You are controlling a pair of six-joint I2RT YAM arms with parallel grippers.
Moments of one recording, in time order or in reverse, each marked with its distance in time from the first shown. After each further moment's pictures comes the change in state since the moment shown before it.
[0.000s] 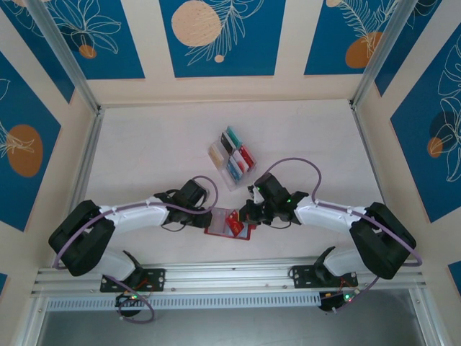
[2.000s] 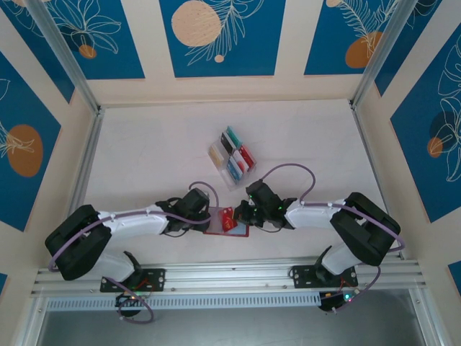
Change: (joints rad) left arm -0.100 -0.038 -0.069 0.076 -0.164 -0.088; right arm 0.079 0.129 -0.053 0.264 0.193 0.200
